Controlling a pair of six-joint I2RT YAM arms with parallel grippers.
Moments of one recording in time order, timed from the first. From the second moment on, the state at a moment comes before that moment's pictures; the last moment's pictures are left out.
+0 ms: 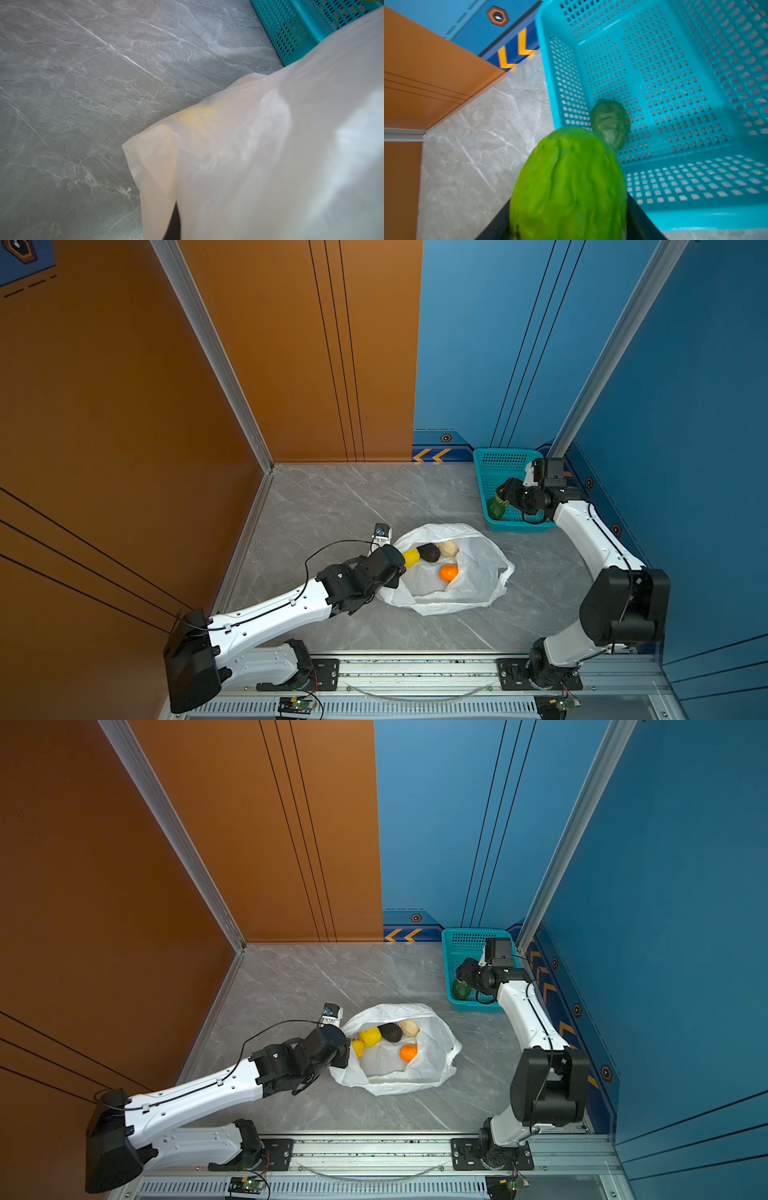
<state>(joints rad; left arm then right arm) -0.99 1.17 0.86 -0.50 -0.46 -0.64 -0.04 1.62 1.32 -0.54 -0.17 0.49</state>
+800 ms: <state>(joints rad) -1.00 1.17 0.85 -0.50 -0.46 -0.64 -0.15 1.91 1.48 -0.54 -0.02 0.46</state>
